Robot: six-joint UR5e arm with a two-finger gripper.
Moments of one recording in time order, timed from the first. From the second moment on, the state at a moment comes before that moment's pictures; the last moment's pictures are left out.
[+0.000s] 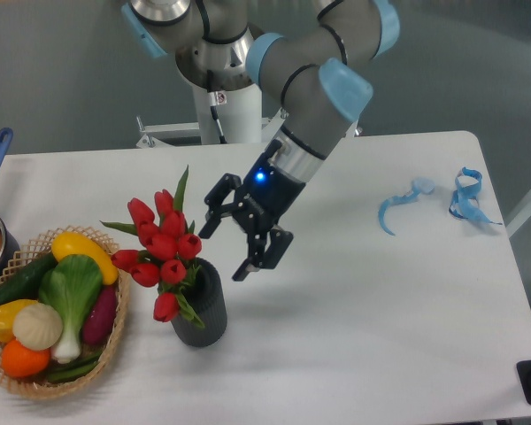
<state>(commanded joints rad) 2.54 -1.80 -1.87 -0.82 0.66 1.49</state>
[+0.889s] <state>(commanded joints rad) 2.48 -1.85 -1.85 -0.82 0.66 1.42</state>
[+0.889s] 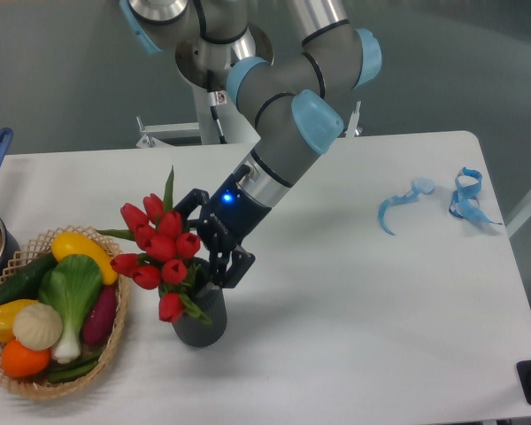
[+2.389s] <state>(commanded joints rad) 2.50 -1.79 -1.77 -0.83 0.58 1.21</state>
